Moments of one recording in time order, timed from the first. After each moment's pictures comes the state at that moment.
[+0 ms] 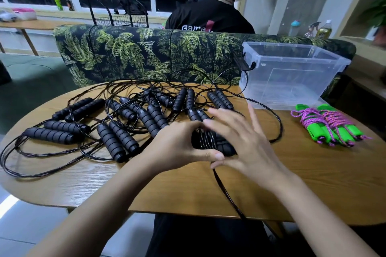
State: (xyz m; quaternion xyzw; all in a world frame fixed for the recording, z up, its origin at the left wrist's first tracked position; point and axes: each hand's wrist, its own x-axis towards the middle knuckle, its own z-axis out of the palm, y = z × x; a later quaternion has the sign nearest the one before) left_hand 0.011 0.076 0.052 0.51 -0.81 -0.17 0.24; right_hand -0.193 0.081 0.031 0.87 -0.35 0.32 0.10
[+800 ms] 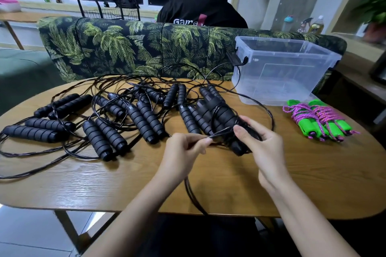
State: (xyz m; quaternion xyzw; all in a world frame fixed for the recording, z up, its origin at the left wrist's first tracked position) left_hand -0.035 0.086 0.006 0.52 -0.64 -0.36 0.44; right_hand -0.213 0.085 0.012 0.47 -0.48 0.63 -0.39
